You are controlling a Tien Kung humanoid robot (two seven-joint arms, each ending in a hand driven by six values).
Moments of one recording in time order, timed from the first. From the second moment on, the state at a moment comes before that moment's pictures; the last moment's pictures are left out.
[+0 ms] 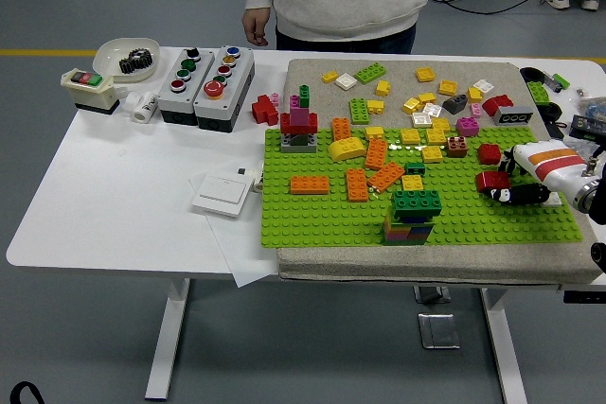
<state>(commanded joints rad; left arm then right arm) -0.26 0.08 -0.51 -0.33 1.02 0.11 0.37 0.74 -0.41 0.63 0.57 -1.97 -0.26 0.26</state>
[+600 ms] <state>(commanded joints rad) -0.26 0.09 -0.52 -0.33 1.02 0.11 0.37 0.74 -0.42 0.63 0.58 -1.96 -0.27 0.28</state>
